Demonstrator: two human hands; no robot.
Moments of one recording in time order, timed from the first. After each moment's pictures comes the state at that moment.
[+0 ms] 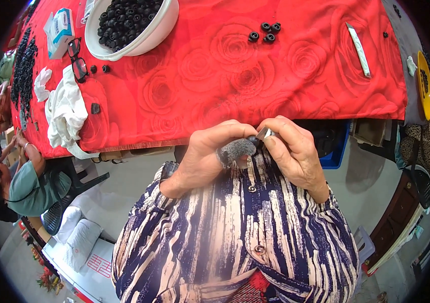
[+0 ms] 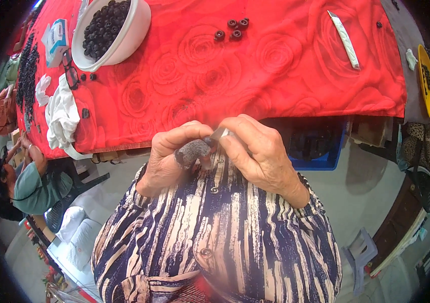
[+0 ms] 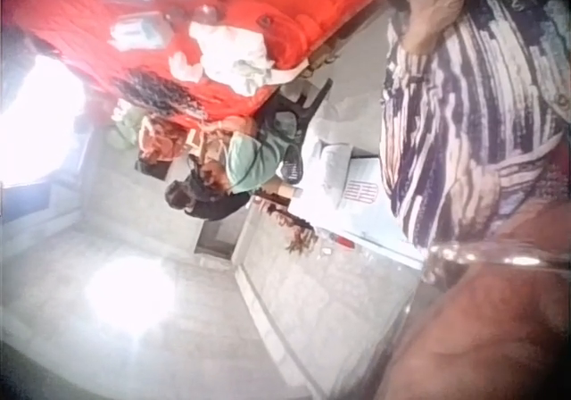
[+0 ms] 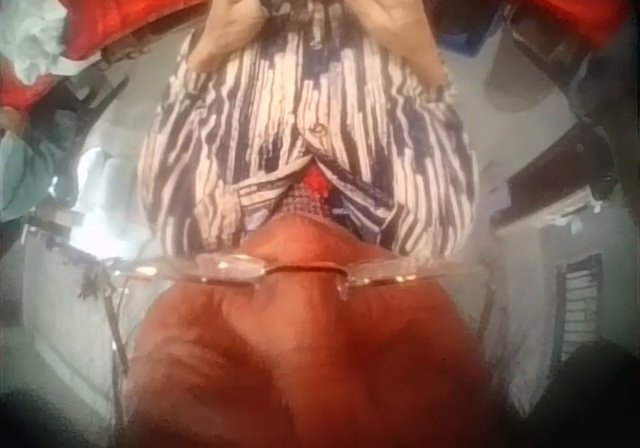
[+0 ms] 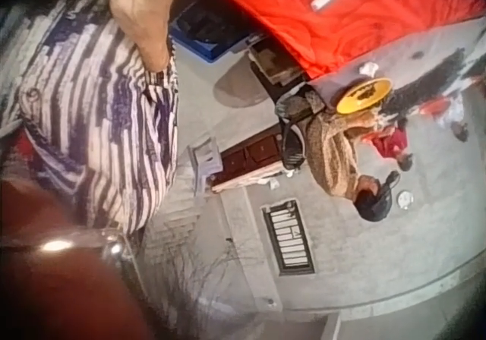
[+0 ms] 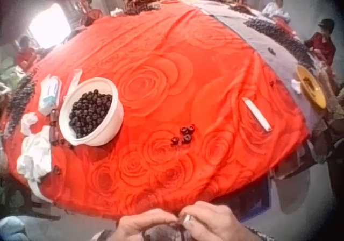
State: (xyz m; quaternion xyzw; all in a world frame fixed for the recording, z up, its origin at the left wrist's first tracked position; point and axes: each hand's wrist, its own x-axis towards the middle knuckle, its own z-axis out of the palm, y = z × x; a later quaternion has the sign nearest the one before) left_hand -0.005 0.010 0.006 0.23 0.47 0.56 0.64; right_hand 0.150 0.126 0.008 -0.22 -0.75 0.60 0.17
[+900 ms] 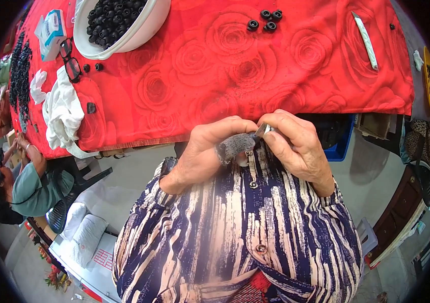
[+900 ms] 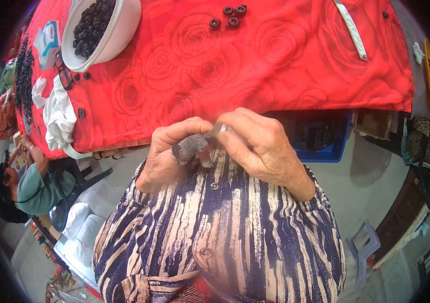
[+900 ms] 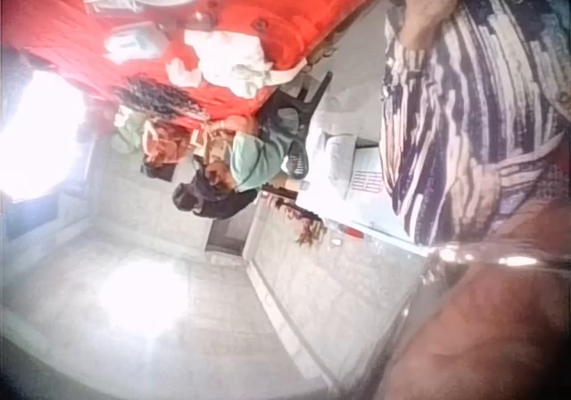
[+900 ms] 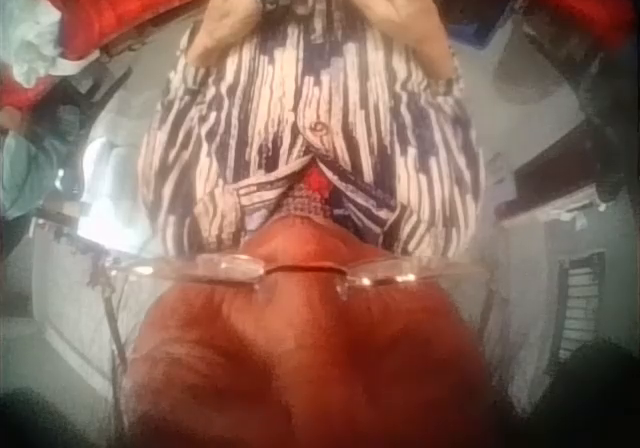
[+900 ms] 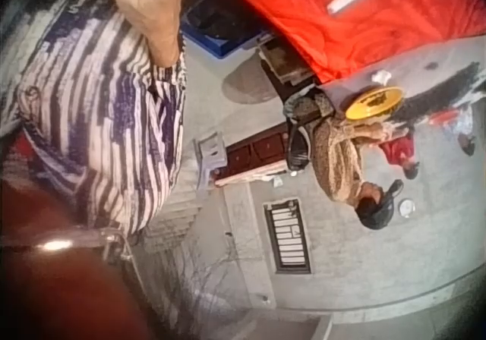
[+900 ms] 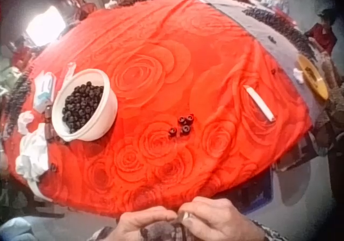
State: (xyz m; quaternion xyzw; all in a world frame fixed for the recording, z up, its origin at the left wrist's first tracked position) left_hand -0.008 0.011 0.004 0.18 0.46 0.54 0.68; right_hand 0.150 0.132 -0.004 -0.20 -0.75 0.60 0.18
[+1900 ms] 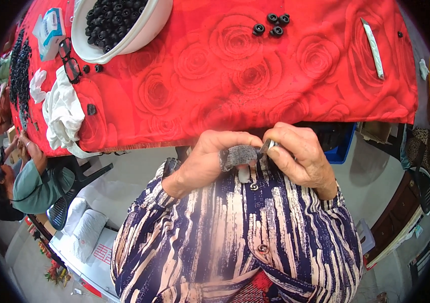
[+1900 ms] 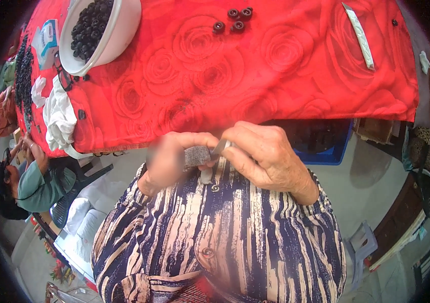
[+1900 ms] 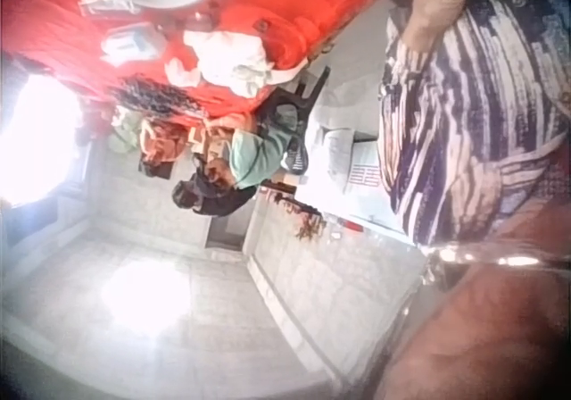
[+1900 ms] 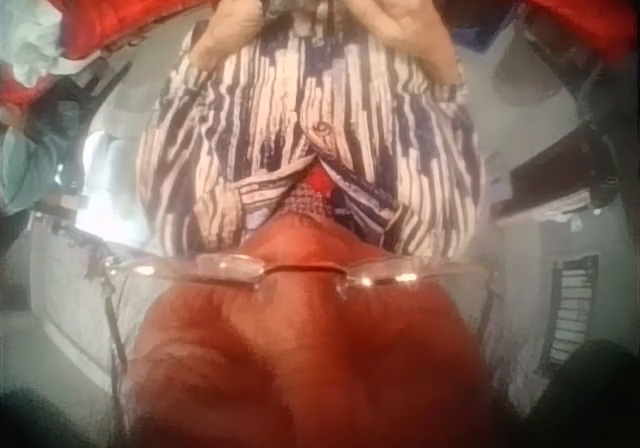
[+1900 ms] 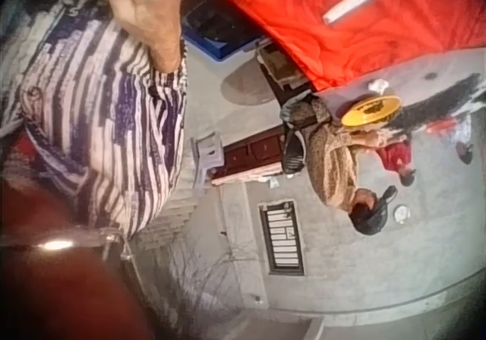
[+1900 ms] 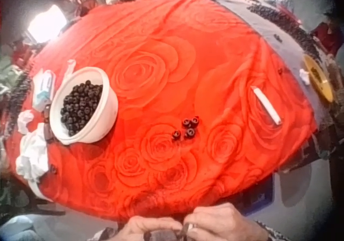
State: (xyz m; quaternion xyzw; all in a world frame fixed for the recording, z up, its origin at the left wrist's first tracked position) left_hand -0.007 0.011 0.000 0.08 0.40 0.51 0.75; right_hand 0.154 0.144 -0.005 -0.12 -0.77 0.61 0.14
